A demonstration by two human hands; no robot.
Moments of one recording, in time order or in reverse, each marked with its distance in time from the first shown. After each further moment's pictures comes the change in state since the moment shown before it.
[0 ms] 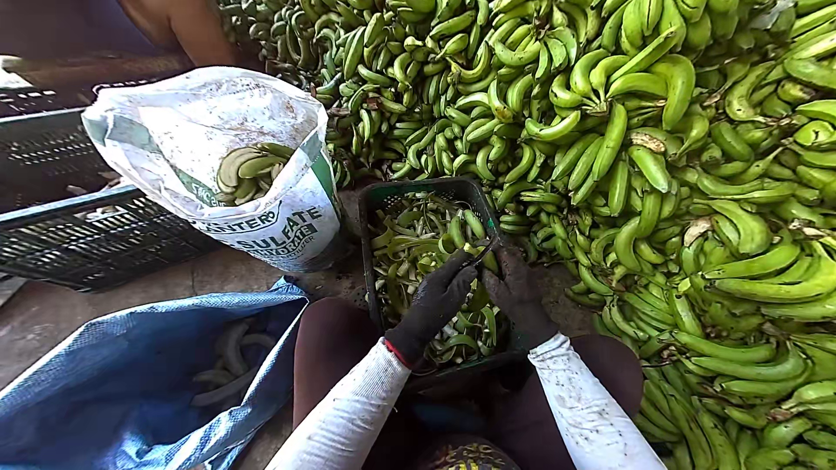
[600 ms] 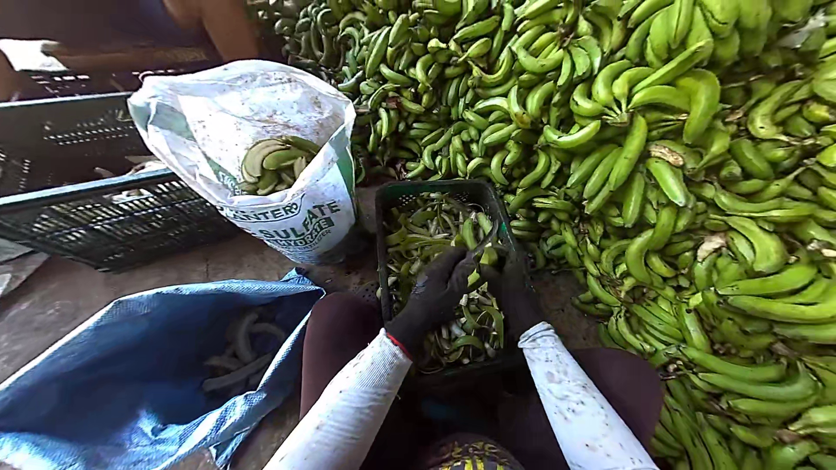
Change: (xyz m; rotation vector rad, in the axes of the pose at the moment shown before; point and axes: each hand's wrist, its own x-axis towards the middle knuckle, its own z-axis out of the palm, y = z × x) left_hand 0.000 -0.010 -0.021 0.134 0.144 0.141; right_hand 0.017 0.013 0.039 0.300 -0.098 0.337
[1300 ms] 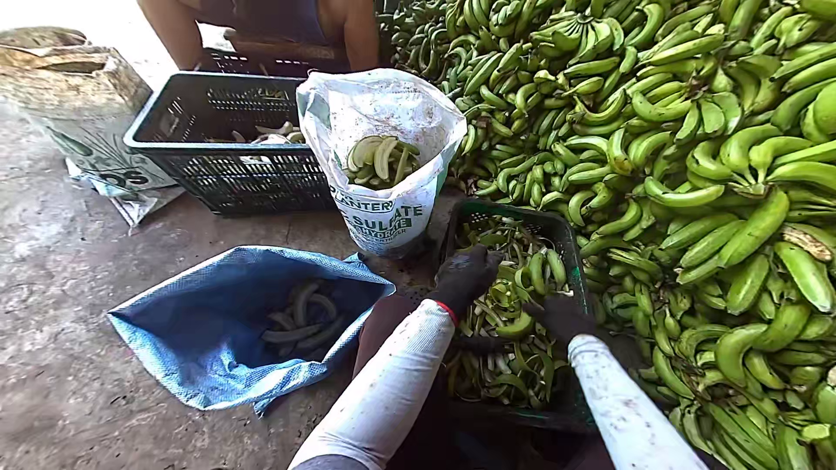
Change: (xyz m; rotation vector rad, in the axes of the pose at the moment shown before) left_hand 0.033 -0.005 -0.082 0.342 -0.068 -0.601; right_hand 0.054 0.000 0.025 -1.041 -0.442 0.126
